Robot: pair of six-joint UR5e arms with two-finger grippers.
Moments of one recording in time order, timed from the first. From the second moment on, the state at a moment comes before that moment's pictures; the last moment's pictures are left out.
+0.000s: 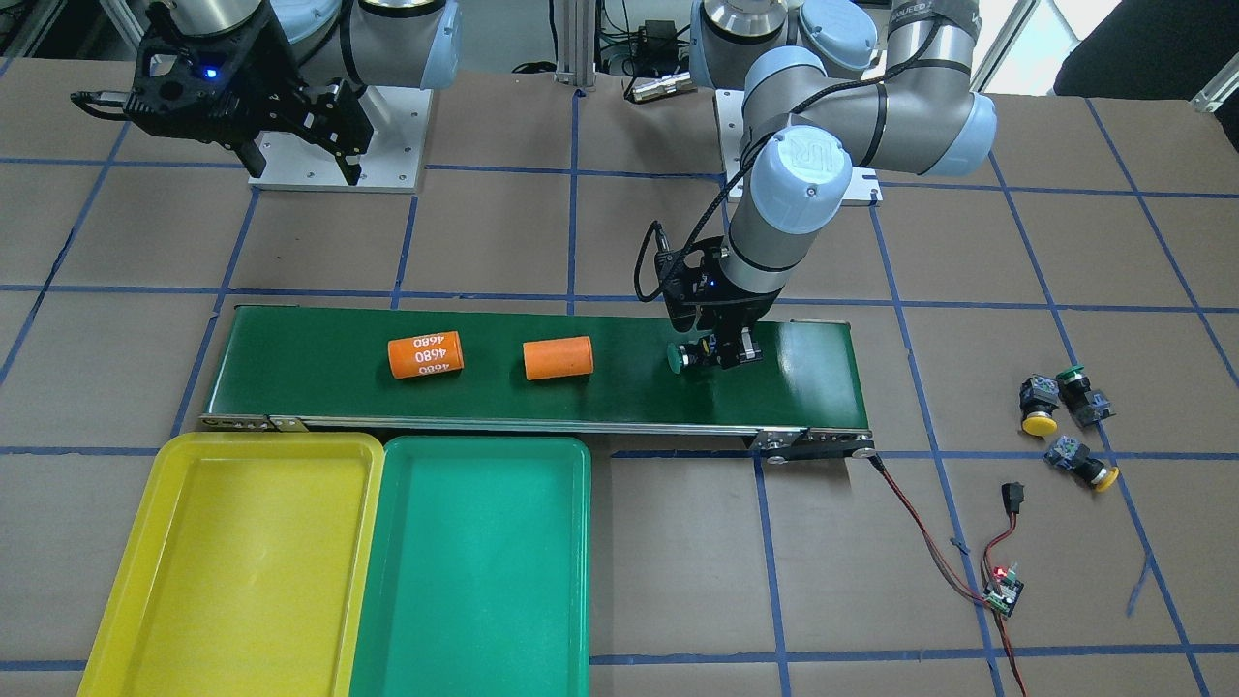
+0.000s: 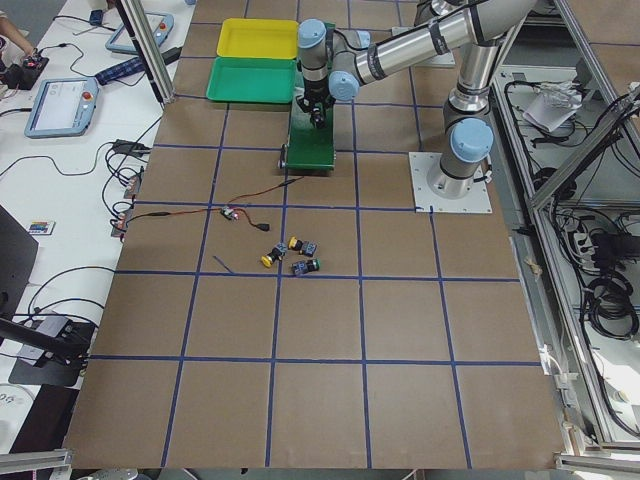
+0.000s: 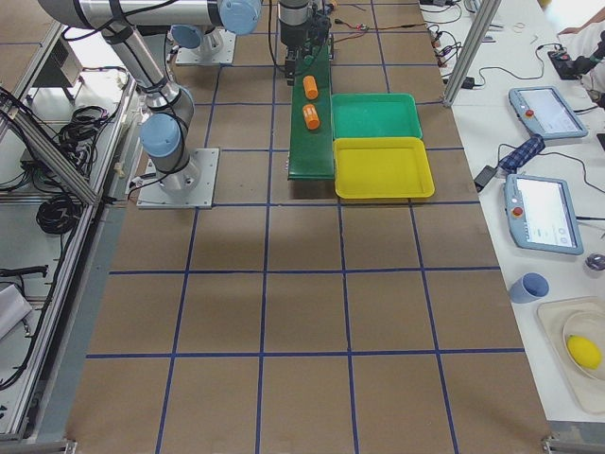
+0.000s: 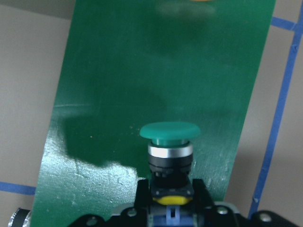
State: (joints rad) left arm -1.68 -1.70 -2.03 -1.04 1.51 1.23; right arm 1.53 -1.77 1.76 -1.53 -1.52 0.08
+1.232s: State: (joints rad) left arm -0.94 -1.66 -1.96 -1.09 1.52 1.39; right arm 1.53 -1.74 1.76 -1.62 -1.53 0.47
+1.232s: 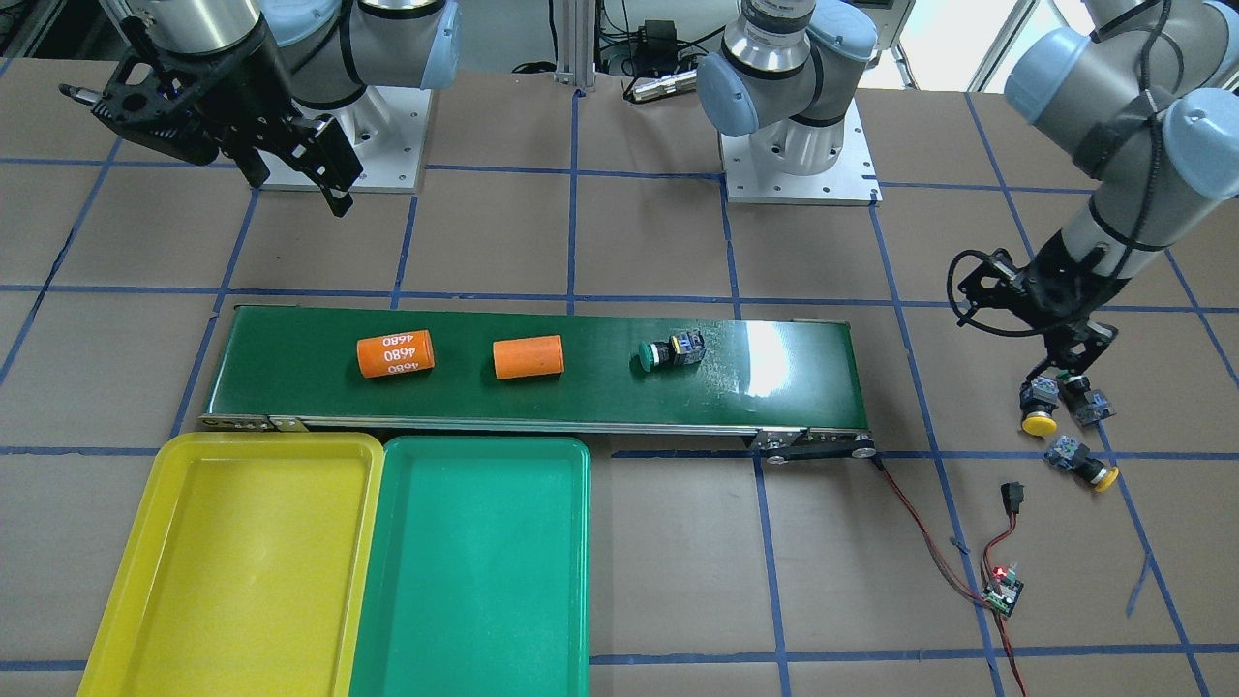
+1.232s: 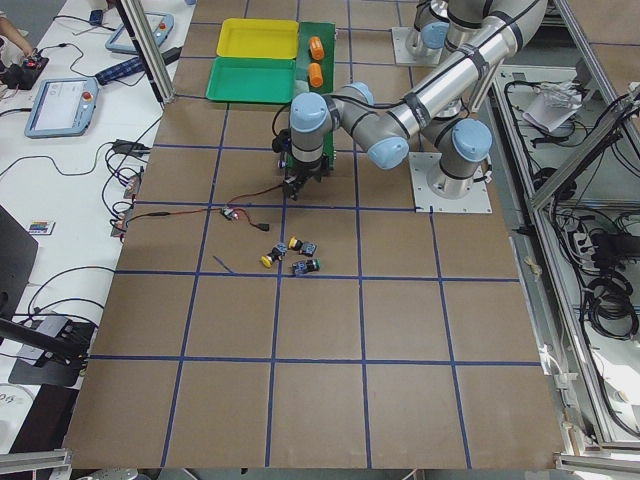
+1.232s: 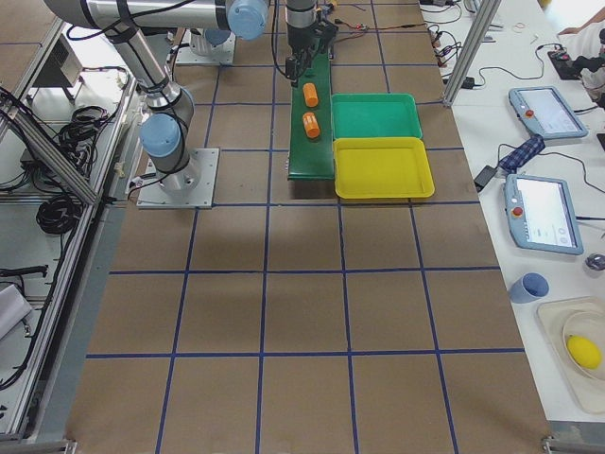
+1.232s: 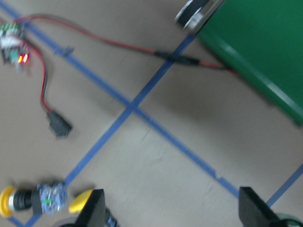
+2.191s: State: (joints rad) left arm -0.82 -1.89 -1.97 -0.87 1.58 1.37; right arm 1.54 -1.72 1.80 -1.69 -1.53 0.78
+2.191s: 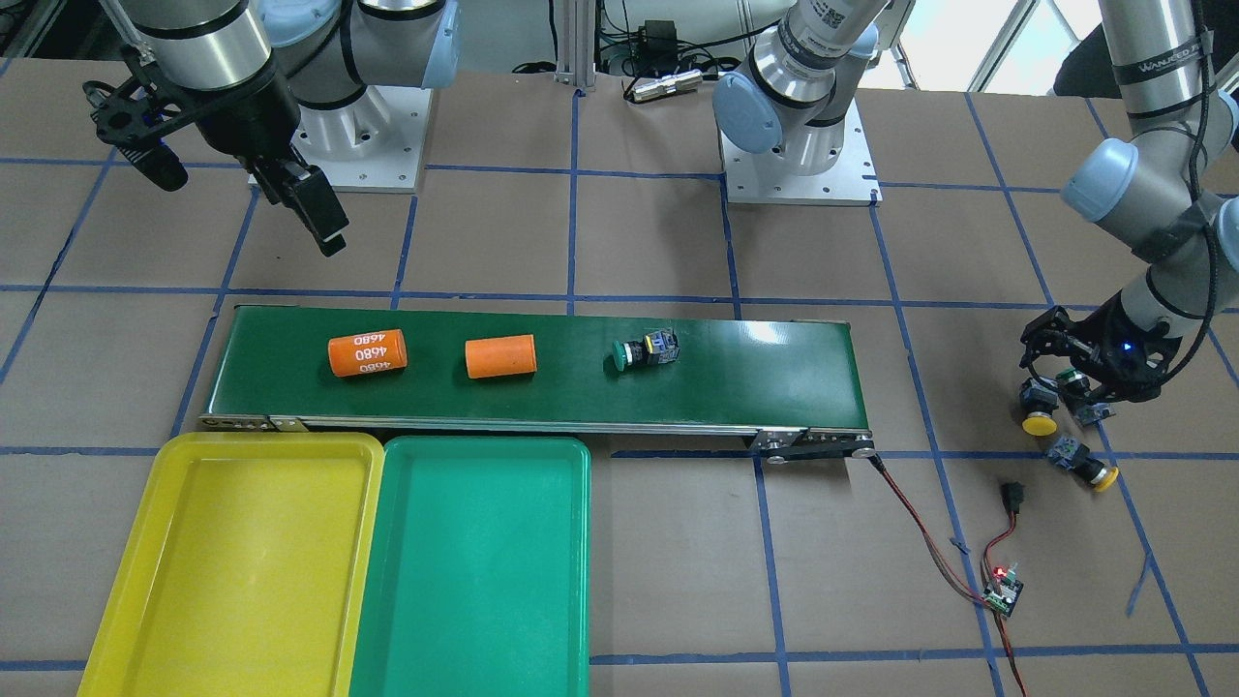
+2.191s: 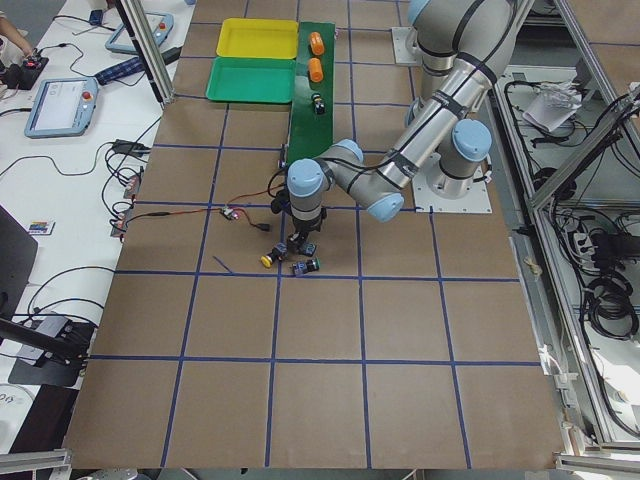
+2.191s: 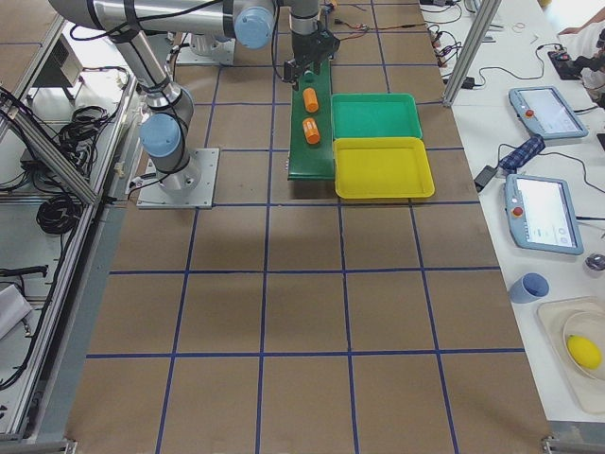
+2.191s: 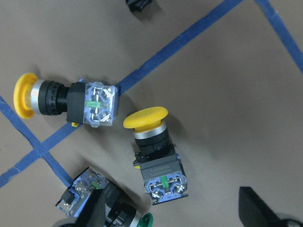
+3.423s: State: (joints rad) left arm -0.95 -1.85 -1.94 -0.92 1.52 1.40; right arm 1.69 -1.67 1.86 -1.81 -1.55 1.23
